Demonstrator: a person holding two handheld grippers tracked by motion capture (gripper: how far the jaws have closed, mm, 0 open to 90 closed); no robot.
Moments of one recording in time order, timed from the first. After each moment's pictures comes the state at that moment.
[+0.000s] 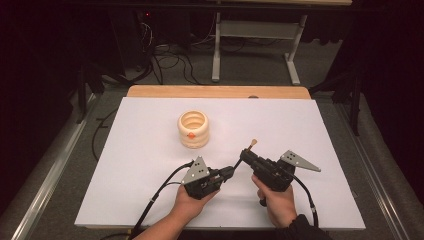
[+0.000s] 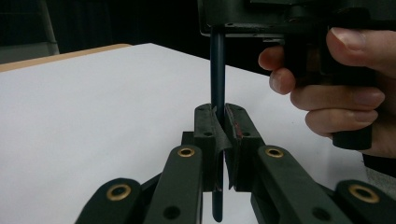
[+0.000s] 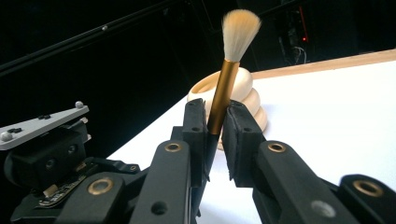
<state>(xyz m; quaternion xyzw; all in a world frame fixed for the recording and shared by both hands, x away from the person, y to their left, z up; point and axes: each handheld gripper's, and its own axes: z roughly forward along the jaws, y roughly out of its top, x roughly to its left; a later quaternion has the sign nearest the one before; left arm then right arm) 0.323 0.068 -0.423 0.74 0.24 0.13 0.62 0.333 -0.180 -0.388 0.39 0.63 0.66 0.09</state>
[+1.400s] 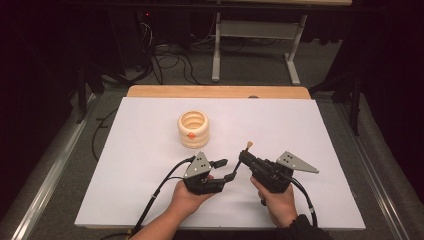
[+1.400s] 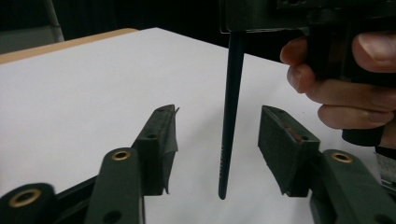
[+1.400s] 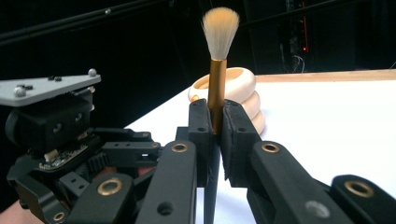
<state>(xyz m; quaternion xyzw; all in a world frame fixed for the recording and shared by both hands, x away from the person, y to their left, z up) 0.331 0.068 -0.412 0.76 0.25 0.12 0.58 0.329 -0.176 -0.386 0.36 0.66 0.65 0.13</state>
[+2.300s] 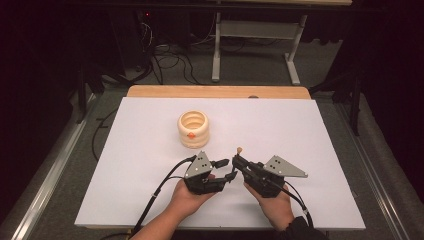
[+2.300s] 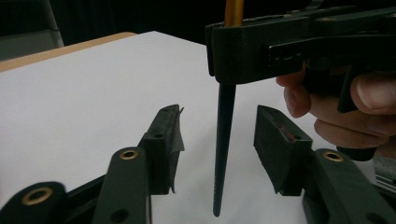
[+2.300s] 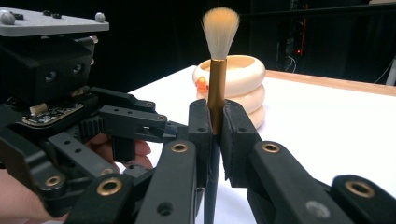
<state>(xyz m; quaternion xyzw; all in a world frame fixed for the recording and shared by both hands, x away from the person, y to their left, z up) 0.329 0.066 -0.406 0.76 0.24 0.13 0.58 0.318 -0.156 -0.385 0.31 0.71 0.61 0.18</state>
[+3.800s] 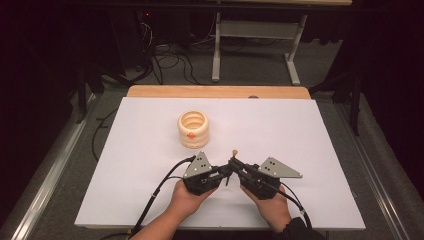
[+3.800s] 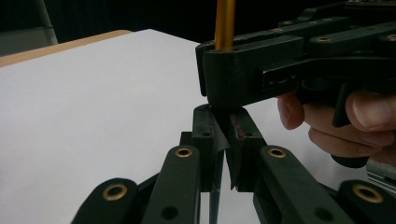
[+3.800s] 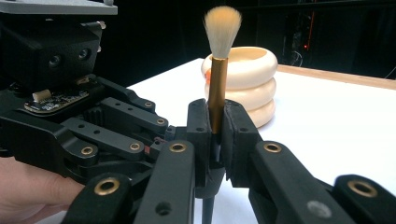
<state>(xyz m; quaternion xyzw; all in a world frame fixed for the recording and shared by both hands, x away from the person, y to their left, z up) 0.328 0.069 -0.405 0.77 0.24 0.12 0.58 0.316 -0.148 -0.390 0.31 0.72 0.60 0.17</state>
